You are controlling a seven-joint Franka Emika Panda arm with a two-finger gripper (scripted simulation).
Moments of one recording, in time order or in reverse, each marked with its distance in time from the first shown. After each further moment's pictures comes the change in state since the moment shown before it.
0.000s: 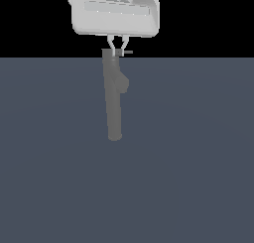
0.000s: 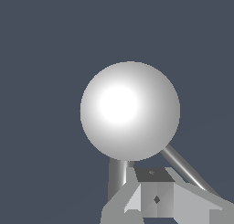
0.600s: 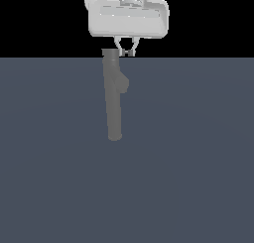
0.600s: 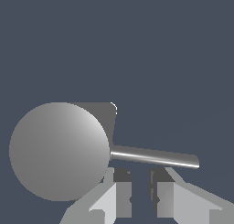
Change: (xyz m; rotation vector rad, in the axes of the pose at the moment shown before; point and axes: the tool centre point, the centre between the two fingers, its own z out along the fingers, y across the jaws) arm 0.018 0.033 0.000 -0.003 -0.016 0.036
